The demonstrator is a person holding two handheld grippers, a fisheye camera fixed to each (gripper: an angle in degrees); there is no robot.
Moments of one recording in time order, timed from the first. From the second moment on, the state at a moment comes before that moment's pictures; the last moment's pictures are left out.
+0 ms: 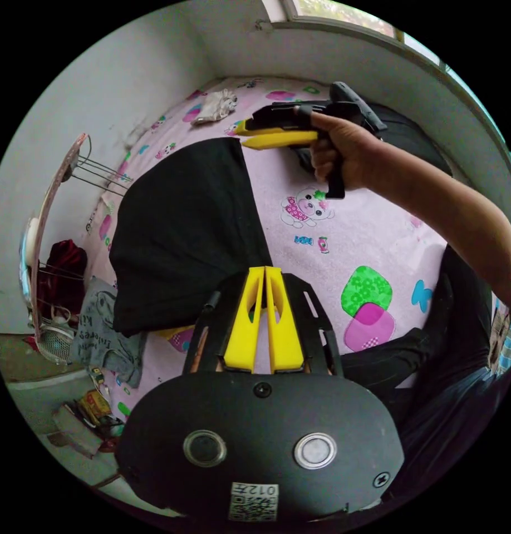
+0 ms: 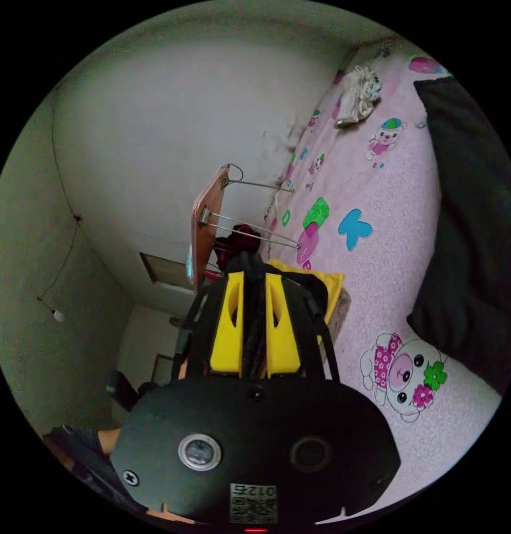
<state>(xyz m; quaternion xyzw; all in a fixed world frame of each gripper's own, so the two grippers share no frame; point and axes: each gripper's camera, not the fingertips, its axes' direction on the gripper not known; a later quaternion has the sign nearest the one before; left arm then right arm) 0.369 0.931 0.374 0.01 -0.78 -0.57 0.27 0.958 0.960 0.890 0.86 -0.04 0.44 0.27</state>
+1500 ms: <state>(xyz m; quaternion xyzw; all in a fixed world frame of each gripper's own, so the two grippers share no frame) 0.534 0.914 0.360 0.07 -0.80 -0.55 0.23 0.811 0.820 0.867 0.82 -0.13 0.45 0.33</state>
